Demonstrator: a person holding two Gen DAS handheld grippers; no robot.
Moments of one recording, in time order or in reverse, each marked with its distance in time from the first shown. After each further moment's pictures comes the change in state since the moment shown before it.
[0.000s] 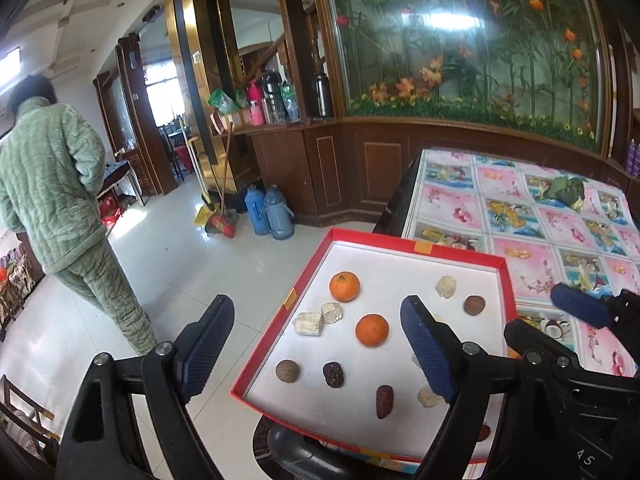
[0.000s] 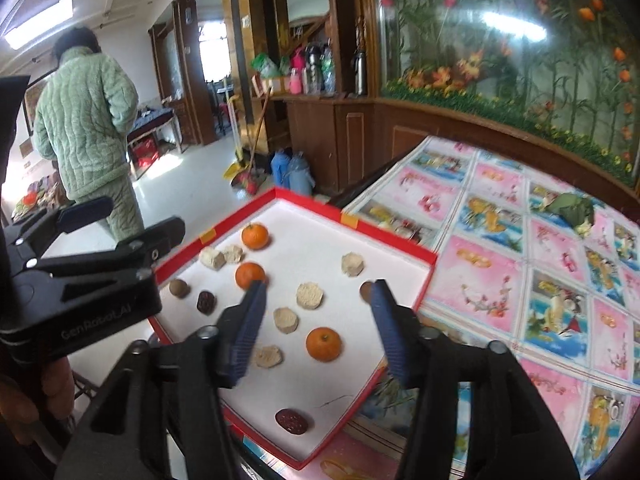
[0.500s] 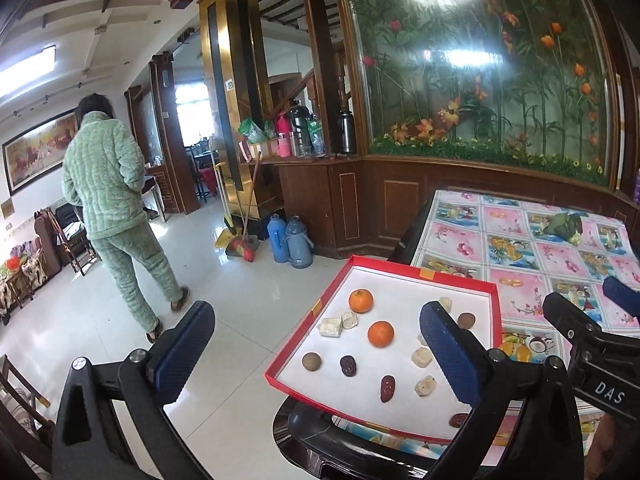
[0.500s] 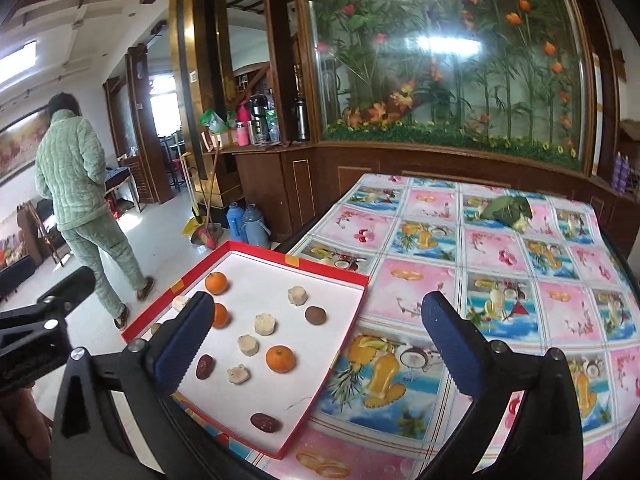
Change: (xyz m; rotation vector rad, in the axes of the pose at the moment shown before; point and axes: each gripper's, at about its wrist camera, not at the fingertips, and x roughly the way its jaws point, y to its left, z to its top) left arm -0.063 0.011 -0.010 -0.068 -0.126 0.069; right arm -0.053 -0.028 -0.006 0.157 -0.142 -0.141
